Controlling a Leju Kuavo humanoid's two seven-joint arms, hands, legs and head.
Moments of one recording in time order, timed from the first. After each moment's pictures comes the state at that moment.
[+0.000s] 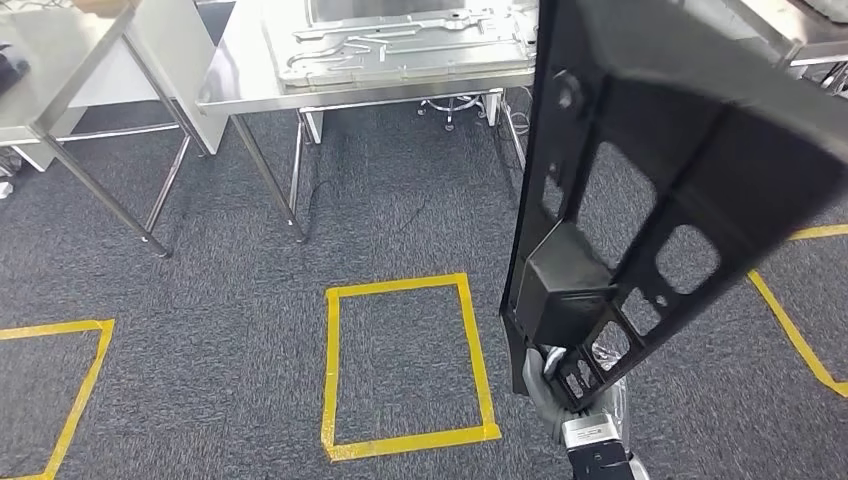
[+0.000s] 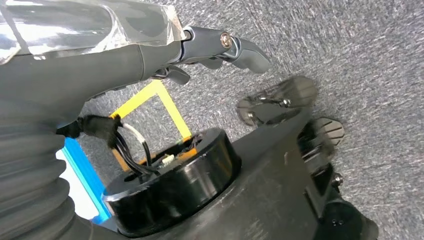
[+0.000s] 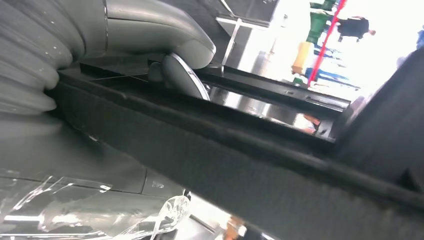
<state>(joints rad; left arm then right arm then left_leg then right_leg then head) -0.11 -0.01 -0.96 -0.24 0.78 0.10 -0.26 -0.07 -0.23 0.59 -2.07 0.38 -0.68 -0.01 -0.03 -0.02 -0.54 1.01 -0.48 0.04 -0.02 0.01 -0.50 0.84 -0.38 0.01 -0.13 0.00</state>
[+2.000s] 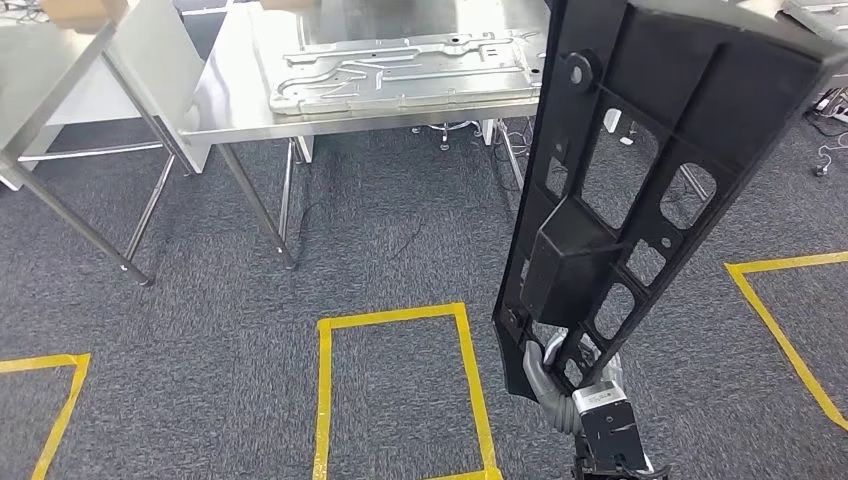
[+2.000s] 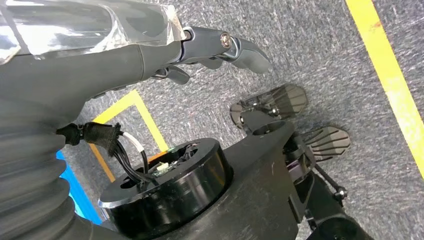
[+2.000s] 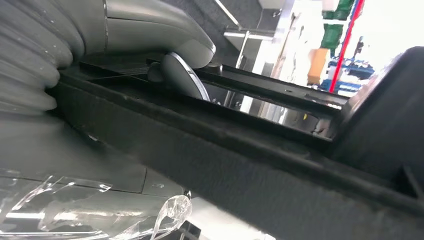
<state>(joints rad) -0.11 -0.01 -0.96 -0.23 0.84 0.12 -0.26 -0.09 -0.24 0.55 -2.05 0.21 -0.59 0.02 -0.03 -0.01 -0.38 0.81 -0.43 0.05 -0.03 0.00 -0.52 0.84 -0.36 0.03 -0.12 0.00</state>
